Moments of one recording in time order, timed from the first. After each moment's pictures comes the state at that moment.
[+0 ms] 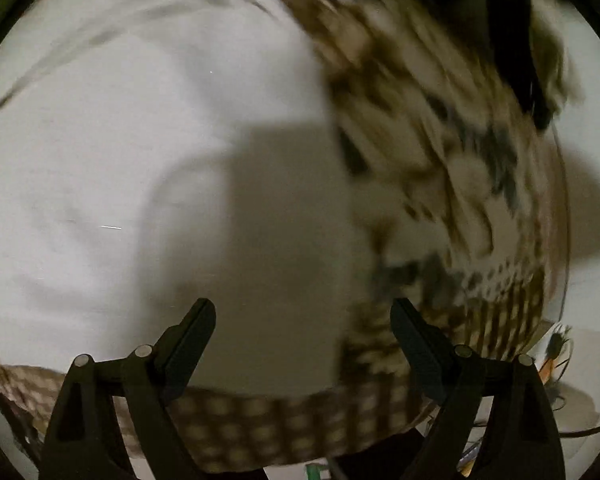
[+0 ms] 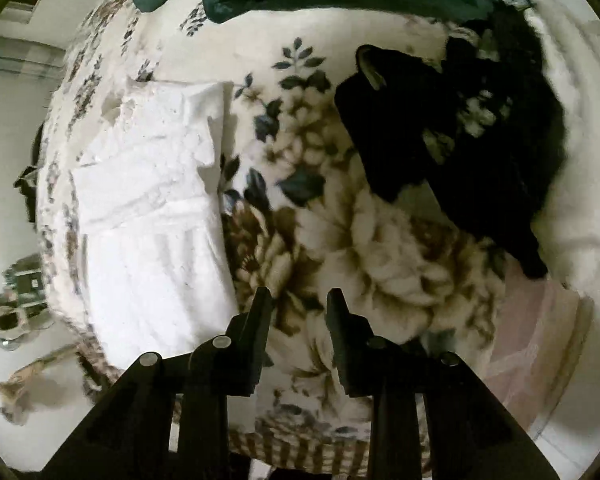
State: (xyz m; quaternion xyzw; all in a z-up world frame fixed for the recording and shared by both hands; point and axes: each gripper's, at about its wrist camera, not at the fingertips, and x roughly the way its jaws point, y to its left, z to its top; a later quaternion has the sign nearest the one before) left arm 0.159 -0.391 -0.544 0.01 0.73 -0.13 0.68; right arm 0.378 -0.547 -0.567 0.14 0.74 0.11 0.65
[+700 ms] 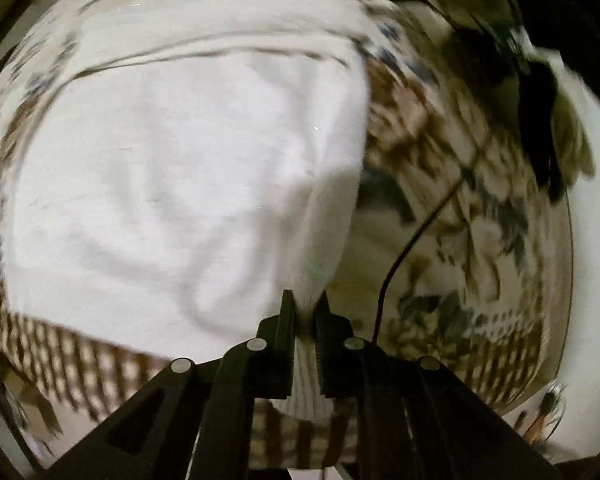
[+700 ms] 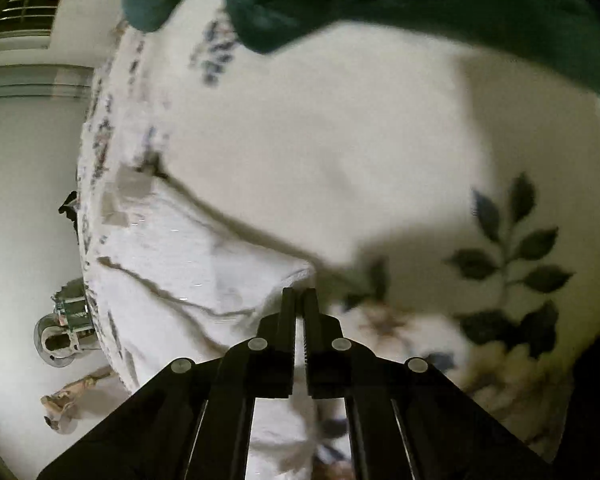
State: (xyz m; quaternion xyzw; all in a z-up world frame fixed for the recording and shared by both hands) left arm 0.135 -0.328 -0.479 -0.06 0.65 -0.02 0.75; right arm 0.578 -0.430 -0.695 0.23 0.70 0.19 0.65
